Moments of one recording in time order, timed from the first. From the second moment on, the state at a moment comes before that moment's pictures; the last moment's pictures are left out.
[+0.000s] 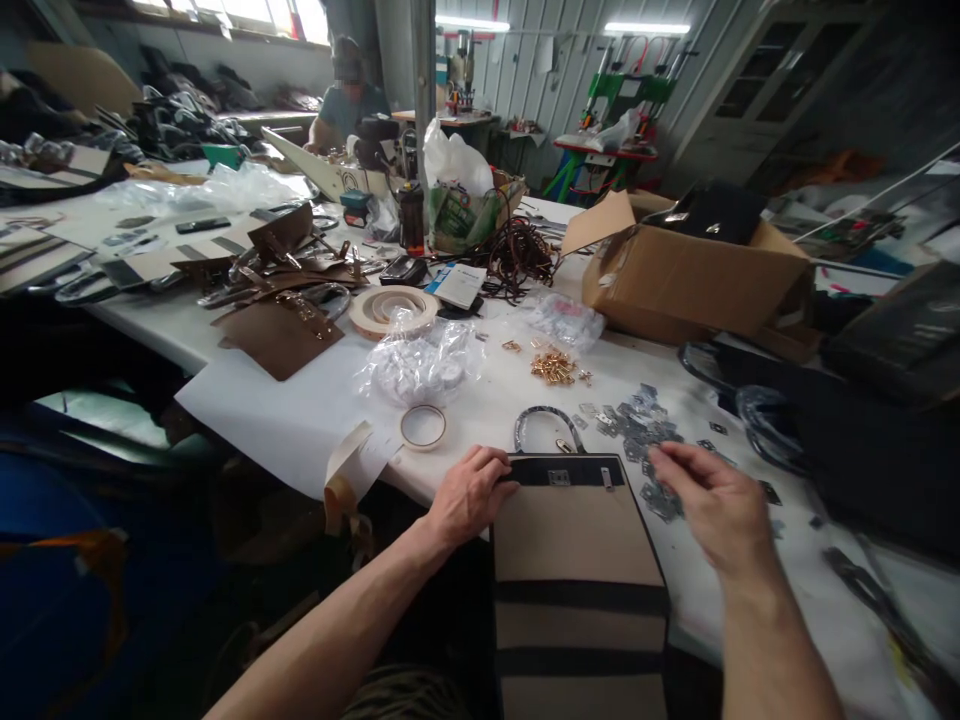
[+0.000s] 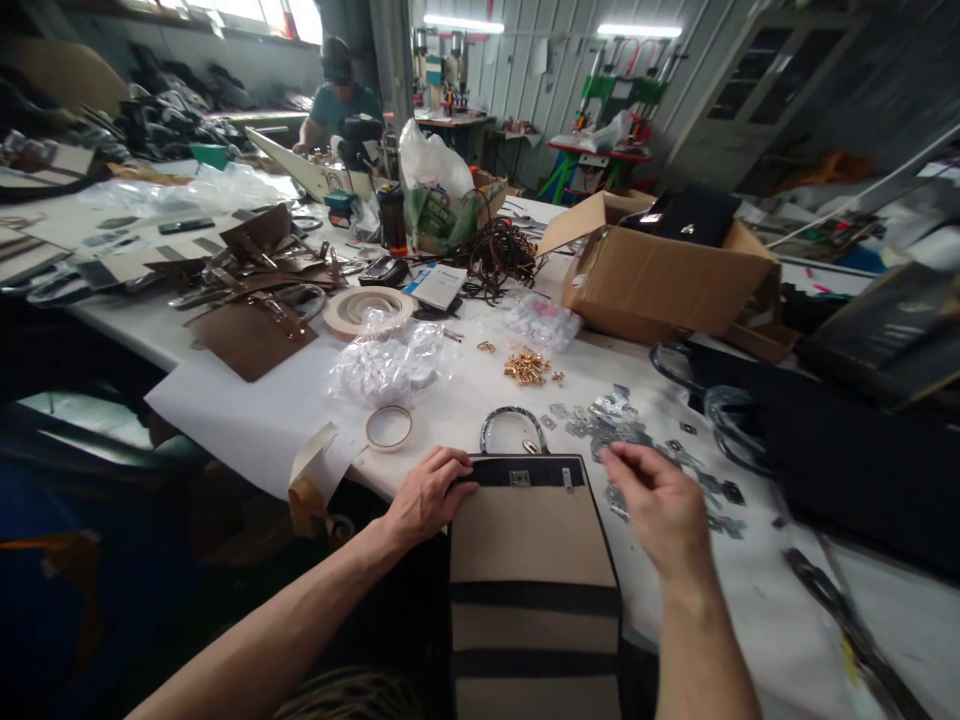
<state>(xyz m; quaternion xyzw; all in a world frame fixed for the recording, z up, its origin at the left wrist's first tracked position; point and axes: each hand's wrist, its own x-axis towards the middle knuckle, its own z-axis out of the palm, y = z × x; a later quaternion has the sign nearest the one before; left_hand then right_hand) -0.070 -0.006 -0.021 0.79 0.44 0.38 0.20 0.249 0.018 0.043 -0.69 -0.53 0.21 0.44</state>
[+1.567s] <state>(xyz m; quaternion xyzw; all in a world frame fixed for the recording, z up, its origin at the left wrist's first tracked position) -0.068 -0.010 0.015 0.80 0.44 0.34 0.21 0.298 -0.022 0.051 -0.70 -0.39 -0.03 0.59</state>
